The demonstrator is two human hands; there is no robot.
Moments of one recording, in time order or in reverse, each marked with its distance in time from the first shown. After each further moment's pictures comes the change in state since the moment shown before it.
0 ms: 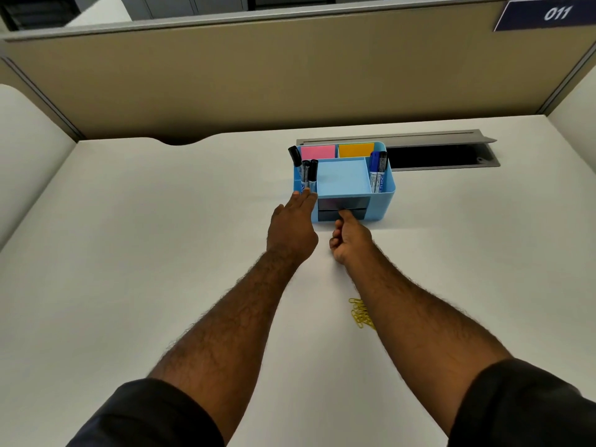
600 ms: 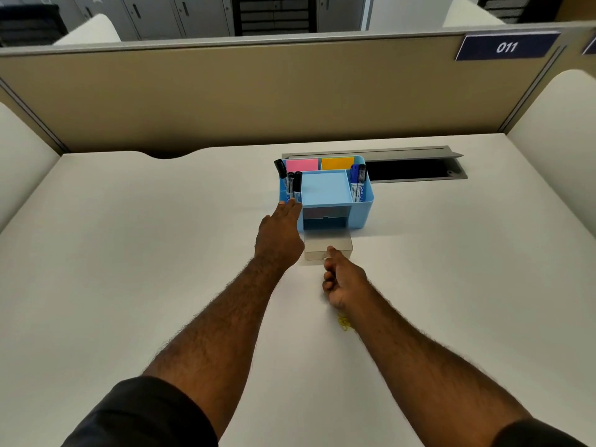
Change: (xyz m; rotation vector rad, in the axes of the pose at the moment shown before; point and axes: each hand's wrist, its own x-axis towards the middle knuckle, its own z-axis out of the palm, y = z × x) left_hand -0.001 0.002 -0.002 -0.036 -0.050 -0.011; right_hand -0.034 0.031 -0.051 -0.152 0.001 0.056
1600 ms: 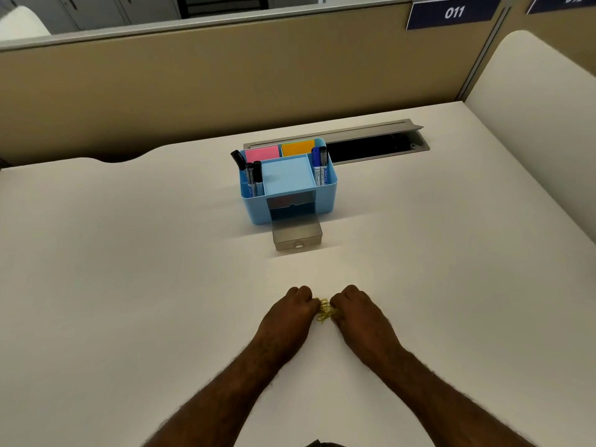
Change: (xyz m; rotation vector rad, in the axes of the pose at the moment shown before) left_hand -0.121 0.007 0.083 0.213 -0.211 0.495; right_hand -0.034 0.059 -0.121 -1.492 0.045 -0.970
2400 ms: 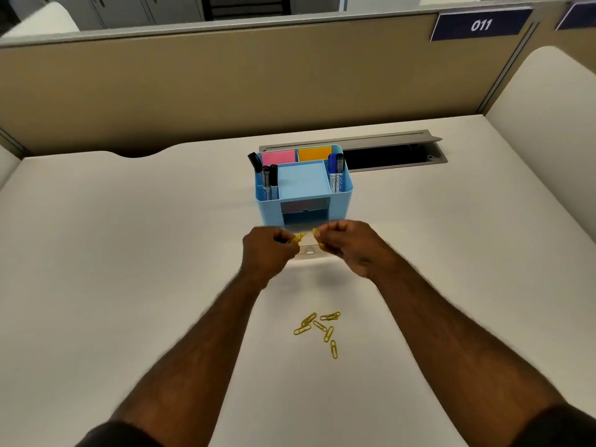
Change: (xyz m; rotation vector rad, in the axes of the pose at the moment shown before) left_hand 0.064 -0.048 -0.091 -0.750 0.302 -0.693; right_hand 0.119 -0.041 -0.082 1.206 -0.137 0.342
